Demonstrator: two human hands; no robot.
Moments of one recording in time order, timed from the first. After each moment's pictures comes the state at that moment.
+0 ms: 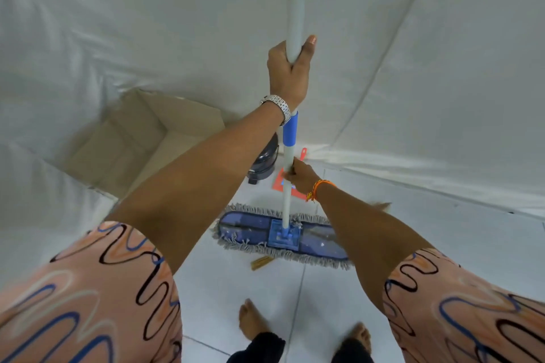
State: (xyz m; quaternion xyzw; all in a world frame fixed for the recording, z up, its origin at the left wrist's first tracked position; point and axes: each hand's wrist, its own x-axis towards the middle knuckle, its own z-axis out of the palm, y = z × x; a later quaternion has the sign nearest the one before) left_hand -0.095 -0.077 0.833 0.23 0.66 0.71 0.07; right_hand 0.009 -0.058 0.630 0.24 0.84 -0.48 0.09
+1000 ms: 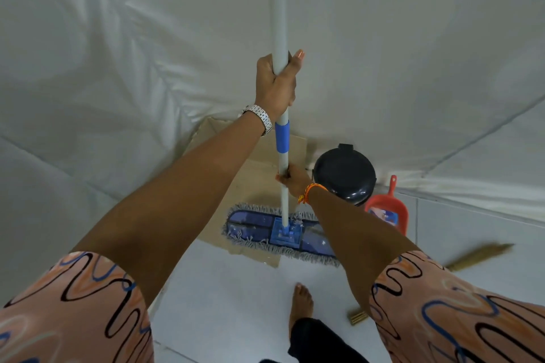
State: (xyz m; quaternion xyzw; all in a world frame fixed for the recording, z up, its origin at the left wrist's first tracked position) left_hand -0.505 -0.304 0.813 0.23 0.67 0.69 0.16; right_hand -0.421 -0.282 0.598 0.25 0.82 -0.50 0.08
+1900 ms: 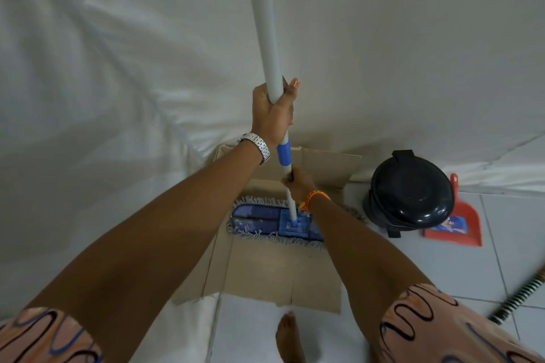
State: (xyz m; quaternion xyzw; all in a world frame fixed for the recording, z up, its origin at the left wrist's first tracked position) left_hand -0.820 -0.336 0.650 0.27 0.66 0.66 0.24; right_hand -0.734 -0.316 0.471 0.39 0.75 -0.52 0.05
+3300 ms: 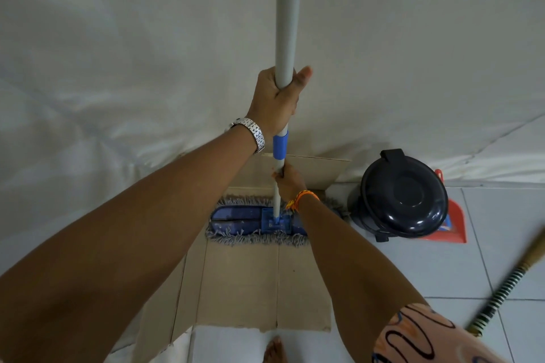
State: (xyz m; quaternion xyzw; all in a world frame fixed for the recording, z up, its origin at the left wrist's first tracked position) left_hand -0.881 -0.246 0.564 0.35 0.66 0.59 0.30; right_hand -0.789 -0.251 0.368 0.48 0.69 -0.55 0.00
